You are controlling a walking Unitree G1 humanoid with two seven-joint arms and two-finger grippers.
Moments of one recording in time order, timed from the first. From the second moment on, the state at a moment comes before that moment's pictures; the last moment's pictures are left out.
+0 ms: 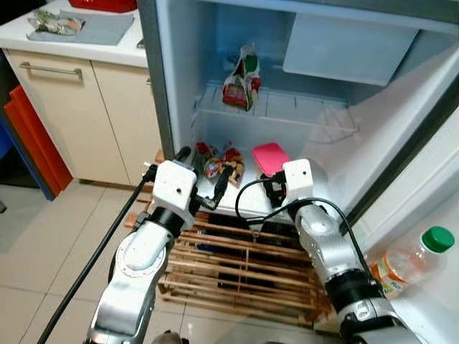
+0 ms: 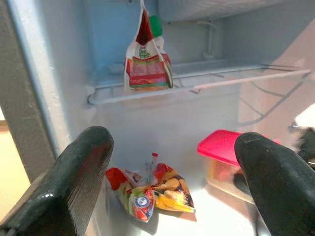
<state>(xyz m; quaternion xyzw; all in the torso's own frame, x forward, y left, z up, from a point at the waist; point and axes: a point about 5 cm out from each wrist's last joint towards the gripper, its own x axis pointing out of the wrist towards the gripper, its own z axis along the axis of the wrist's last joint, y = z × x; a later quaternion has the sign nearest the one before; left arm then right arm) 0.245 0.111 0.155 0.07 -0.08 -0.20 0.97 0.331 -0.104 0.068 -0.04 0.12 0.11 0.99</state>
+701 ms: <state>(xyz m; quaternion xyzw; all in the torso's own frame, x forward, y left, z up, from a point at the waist) 0.190 0.095 0.151 0.10 -0.04 -0.26 0.96 0.374 -0.095 0.102 0.09 0.11 0.00 0.99</state>
